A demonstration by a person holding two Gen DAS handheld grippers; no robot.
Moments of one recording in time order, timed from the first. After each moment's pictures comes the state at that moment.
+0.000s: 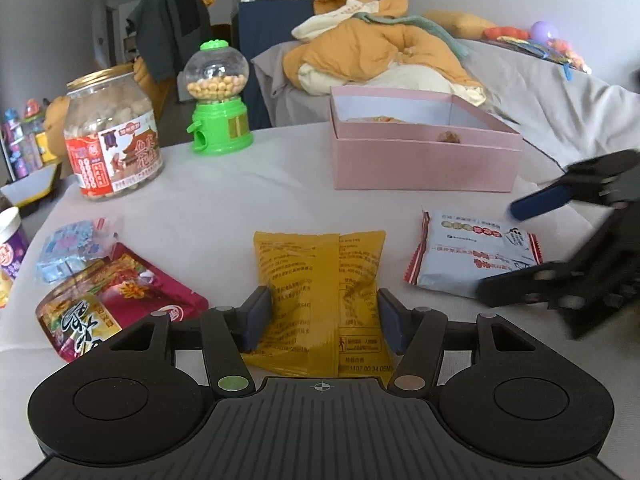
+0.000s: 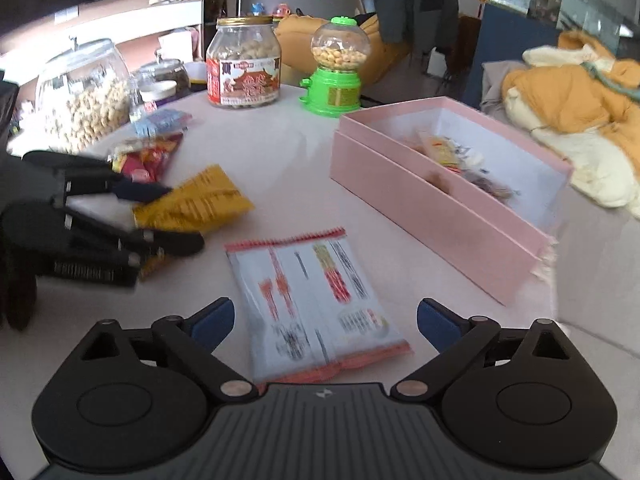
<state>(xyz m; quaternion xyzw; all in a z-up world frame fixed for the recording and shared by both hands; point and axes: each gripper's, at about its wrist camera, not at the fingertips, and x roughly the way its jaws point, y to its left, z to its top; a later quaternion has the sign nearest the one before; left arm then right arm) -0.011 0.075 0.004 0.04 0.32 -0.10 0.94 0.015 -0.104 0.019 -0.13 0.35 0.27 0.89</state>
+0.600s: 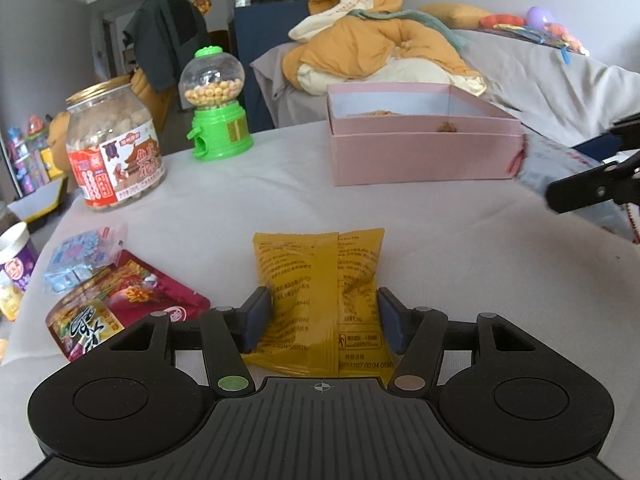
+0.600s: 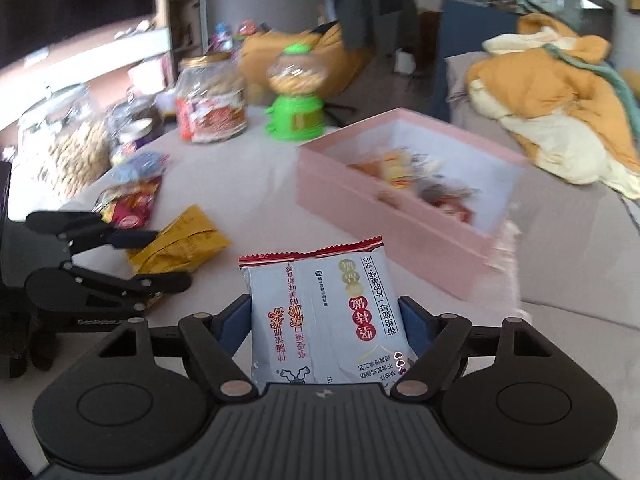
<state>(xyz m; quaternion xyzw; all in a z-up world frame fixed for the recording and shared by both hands) -0.013 0.069 0.003 0.07 0.32 -0.09 0.94 0.001 -0.141 0.054 -0.09 0.34 0.22 0.91</state>
